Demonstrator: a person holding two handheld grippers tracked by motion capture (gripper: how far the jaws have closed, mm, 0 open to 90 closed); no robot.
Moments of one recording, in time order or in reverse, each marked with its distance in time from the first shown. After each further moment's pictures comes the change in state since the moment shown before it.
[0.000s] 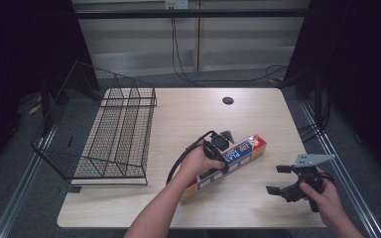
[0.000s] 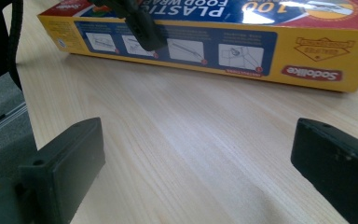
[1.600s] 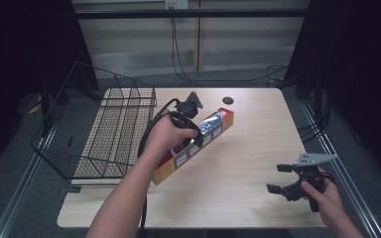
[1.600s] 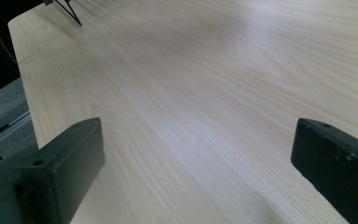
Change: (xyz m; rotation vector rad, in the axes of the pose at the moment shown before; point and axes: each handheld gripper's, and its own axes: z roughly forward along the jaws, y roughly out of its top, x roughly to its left) left arm 0.041 -0.019 -0.129 -0.062 0.058 -0.275; right arm -0.001 0.001 -0.002 -0.031 0.003 0.016
